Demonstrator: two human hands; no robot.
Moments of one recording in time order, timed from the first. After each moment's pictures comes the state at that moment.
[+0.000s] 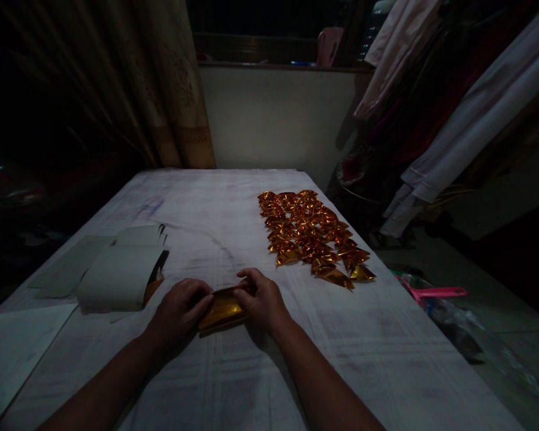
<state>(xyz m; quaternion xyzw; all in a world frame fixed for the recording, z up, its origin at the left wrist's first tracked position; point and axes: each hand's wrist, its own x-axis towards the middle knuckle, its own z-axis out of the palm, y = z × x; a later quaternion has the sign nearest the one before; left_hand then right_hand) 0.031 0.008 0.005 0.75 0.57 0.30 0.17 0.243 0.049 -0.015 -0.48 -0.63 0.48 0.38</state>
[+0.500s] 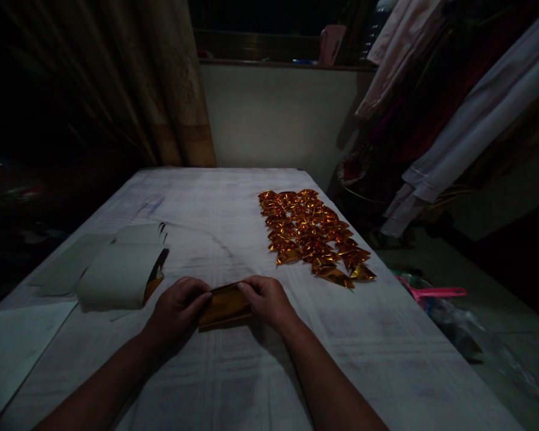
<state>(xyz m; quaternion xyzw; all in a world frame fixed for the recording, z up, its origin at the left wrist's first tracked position) 0.030 0.006 0.006 0.71 0.58 0.35 0.20 0.255 0.052 -0.009 -0.46 -0.64 0.51 0.35</state>
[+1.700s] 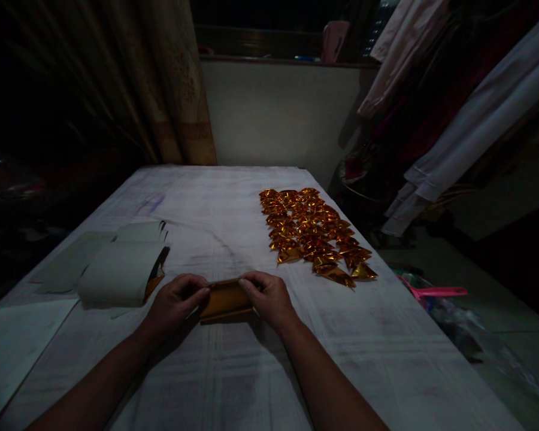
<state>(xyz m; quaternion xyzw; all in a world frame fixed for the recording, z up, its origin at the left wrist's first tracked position) 0.023 0.012 -0.006 0.62 0.60 0.42 0.30 0.250 0.049 -0.009 -0.48 -0.62 0.46 0.42</state>
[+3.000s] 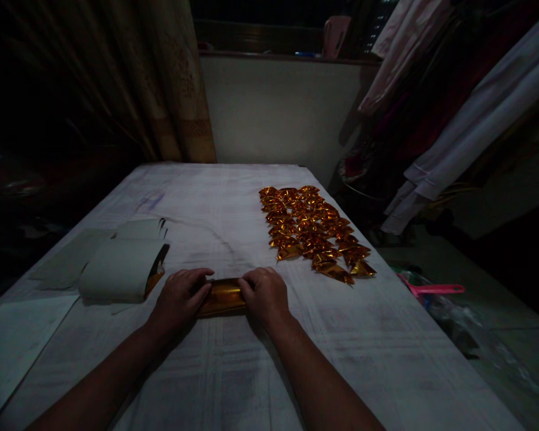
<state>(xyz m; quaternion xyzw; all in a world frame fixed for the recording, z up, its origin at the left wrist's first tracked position) 0.028 0.015 -0.007 0.73 0.61 0.29 0.11 0.243 0.045 -0.001 -0.57 -0.76 0.17 0.24</state>
